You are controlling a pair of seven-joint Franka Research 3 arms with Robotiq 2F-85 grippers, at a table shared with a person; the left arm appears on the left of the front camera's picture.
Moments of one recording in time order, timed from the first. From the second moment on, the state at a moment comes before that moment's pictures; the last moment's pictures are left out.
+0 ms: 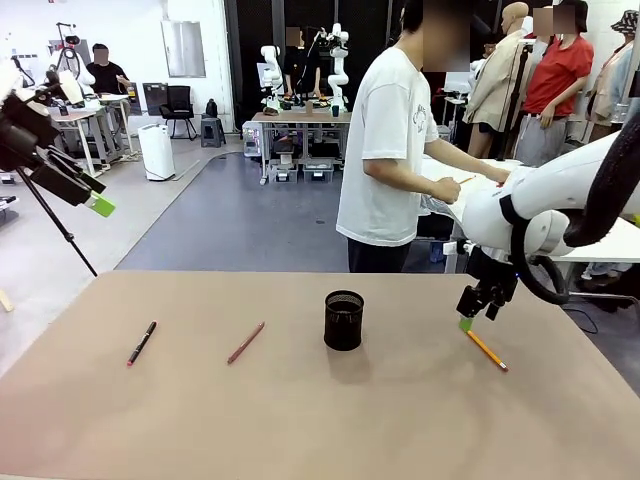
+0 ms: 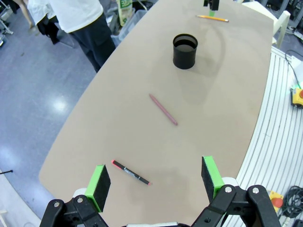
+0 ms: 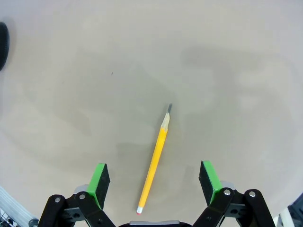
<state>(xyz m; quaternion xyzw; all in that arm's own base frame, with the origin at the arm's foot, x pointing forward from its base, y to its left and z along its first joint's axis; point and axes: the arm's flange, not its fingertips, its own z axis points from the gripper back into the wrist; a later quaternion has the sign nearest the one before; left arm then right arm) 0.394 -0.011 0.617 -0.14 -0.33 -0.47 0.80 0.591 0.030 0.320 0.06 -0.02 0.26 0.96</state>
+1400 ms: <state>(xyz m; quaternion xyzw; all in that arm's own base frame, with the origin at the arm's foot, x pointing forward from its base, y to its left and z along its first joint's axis) 0.394 -0.011 0.617 -0.14 -0.33 -0.47 0.80 0.610 0.035 0.287 0.04 -0.04 0.23 0.97</state>
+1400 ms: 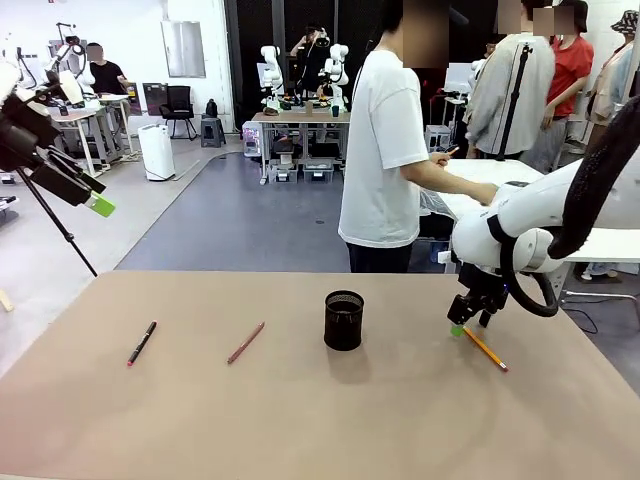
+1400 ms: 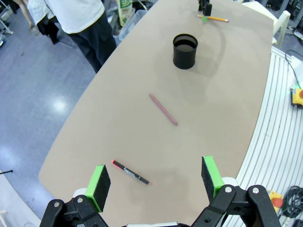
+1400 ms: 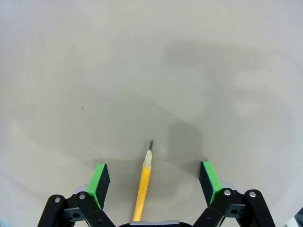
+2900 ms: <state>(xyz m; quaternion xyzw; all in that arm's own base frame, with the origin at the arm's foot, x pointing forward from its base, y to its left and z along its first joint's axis) 0.394 -0.011 0.617 -0.14 -0.33 -0.47 0.80 0.604 0.071 0.298 0.00 0.00 0.25 0.97</state>
